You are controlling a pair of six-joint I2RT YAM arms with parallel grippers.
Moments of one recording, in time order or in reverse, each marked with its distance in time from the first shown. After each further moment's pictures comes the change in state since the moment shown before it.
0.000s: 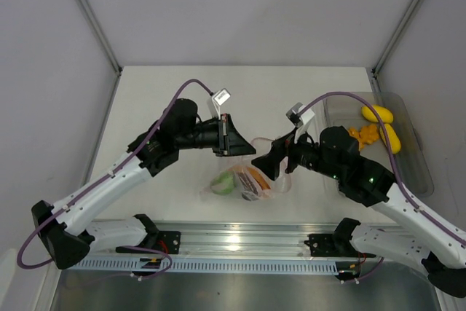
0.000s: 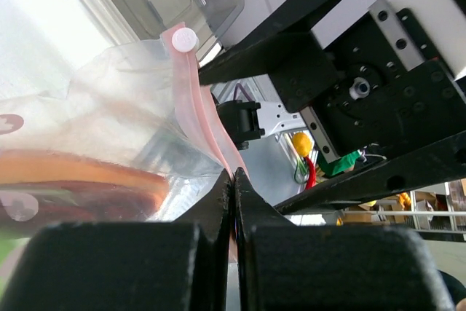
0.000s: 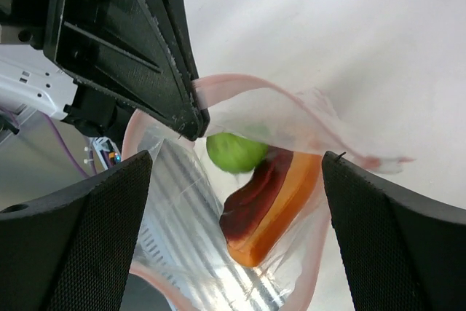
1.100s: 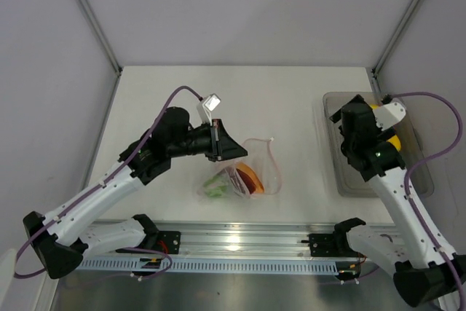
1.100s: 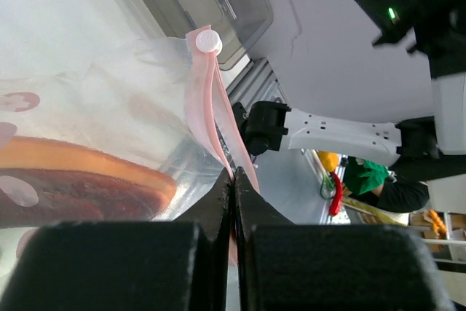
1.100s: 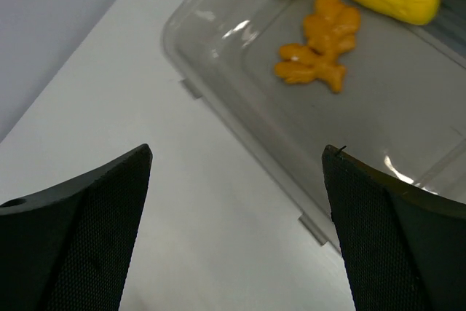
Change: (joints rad) left arm 0.003 -0.090 -0.083 -0.020 -0.096 0.048; right arm -0.479 0.066 0.041 -0.289 0.915 0.525
